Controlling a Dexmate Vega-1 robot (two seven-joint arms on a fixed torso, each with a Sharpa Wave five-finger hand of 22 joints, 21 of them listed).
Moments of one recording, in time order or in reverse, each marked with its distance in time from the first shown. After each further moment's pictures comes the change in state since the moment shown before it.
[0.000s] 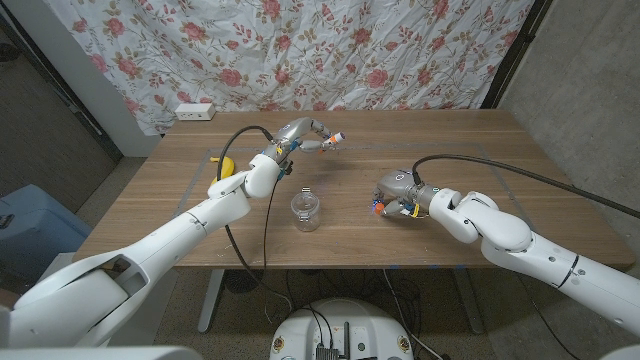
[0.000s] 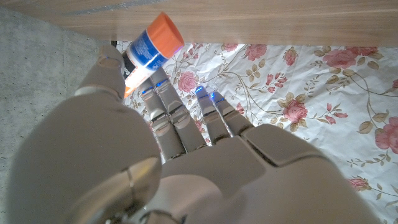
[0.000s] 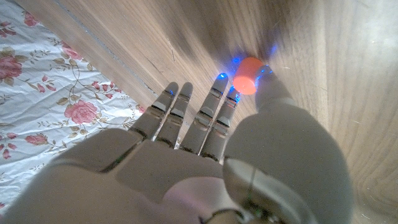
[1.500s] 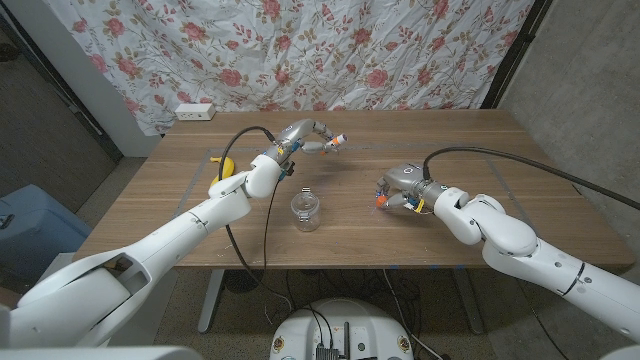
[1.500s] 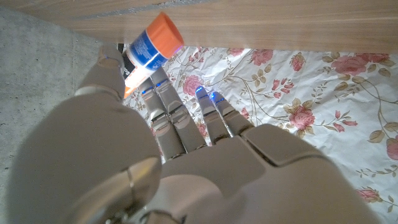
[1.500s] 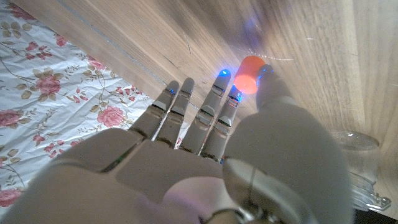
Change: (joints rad) left arm -0.011 -0.009 0.007 0.031 -0.016 -0.044 -0.020; left_hand 0.000 0.000 -0.002 -0.002 0.006 0.000 0.000 0.000 0.000 0.000 0.000 0.002 0.000 0.000 0.000 0.000 0.000 0.000 0.000 0.000 0.000; right arm -0.071 0.012 0.066 -0.057 0.086 -0.122 -0.062; right_hand 0.009 0.009 -0.018 0.012 0.004 0.064 0.000 0.015 -0.005 0.073 0.002 -0.005 0.000 0.055 -0.002 0.016 -0.001 0.021 0.000 -0.005 -0.002
